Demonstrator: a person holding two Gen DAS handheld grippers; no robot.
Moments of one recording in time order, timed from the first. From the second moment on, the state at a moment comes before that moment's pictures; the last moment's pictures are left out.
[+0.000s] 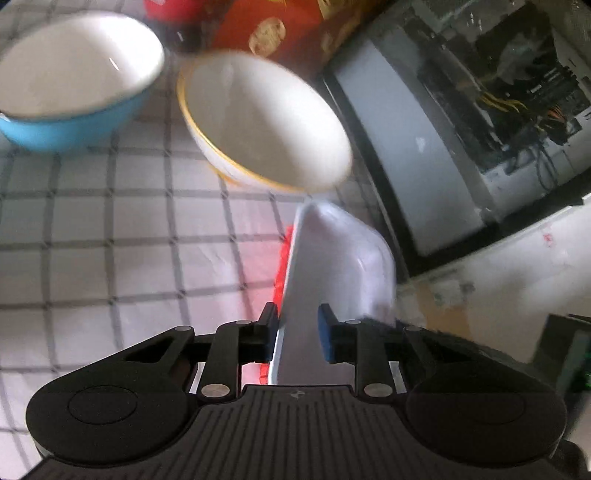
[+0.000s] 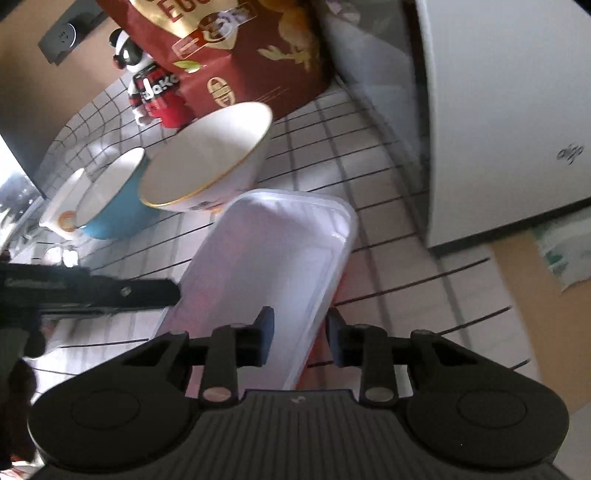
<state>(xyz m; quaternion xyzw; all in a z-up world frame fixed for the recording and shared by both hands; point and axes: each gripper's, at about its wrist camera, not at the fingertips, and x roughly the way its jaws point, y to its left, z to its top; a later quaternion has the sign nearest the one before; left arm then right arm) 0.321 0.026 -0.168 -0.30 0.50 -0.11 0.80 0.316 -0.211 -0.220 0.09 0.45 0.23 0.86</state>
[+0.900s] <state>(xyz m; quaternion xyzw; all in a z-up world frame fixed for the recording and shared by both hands) 0.315 0.093 -0.140 -0.40 0.39 0.02 0.83 0.302 -0.172 -0.124 -0.09 0.29 0.34 0.89</state>
